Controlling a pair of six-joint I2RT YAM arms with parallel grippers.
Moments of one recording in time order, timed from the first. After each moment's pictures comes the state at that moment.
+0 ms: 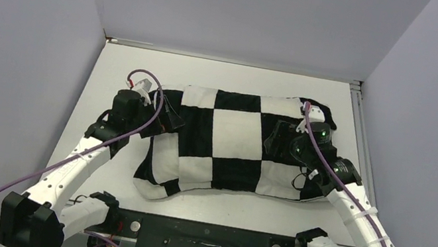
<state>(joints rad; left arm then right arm) -0.27 1.00 0.77 -0.34 0.23 -0.72 0.41 0.98 0.92 -0.58 0.00 0.36</state>
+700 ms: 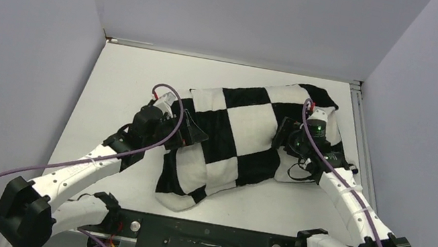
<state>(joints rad) -0.52 1.05 0.65 -0.07 0.21 -0.90 0.30 1.08 0.76 -0.40 0.05 0.44</state>
